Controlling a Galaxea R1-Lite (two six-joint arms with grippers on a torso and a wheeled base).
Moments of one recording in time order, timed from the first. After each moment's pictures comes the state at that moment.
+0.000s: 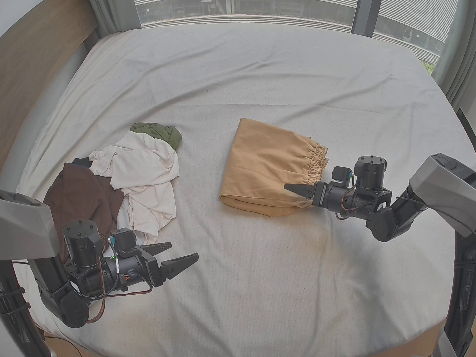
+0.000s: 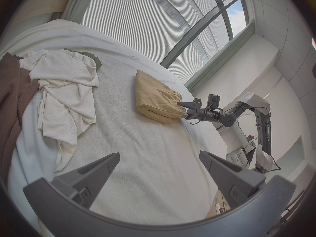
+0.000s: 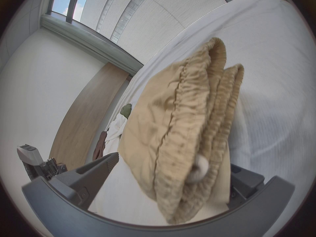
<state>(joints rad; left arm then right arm) -0.29 2.06 -0.22 -1.55 -0.52 -0.28 0.27 2.30 -1.08 -0.94 0.53 0.48</state>
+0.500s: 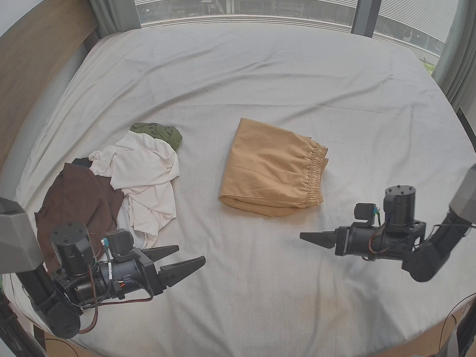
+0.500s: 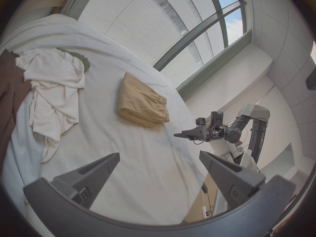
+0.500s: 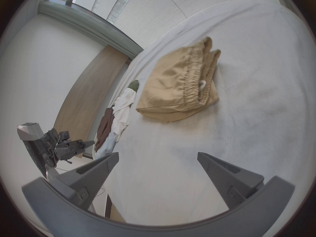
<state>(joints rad) -0.39 1.87 -0.13 -1.55 -0.52 -0.39 0.37 1.91 -0.47 -1.00 0.43 0.38</state>
